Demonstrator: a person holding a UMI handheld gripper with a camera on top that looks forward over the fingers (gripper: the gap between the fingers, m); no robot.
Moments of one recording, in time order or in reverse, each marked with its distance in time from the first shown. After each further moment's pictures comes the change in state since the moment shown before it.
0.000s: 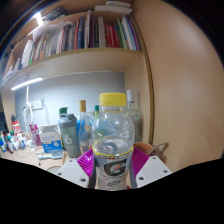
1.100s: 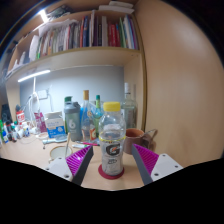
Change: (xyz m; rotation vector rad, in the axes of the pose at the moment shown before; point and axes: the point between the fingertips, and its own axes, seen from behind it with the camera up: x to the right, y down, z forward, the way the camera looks) arm 0.011 0.033 -0.078 -0.098 0.000 -0.043
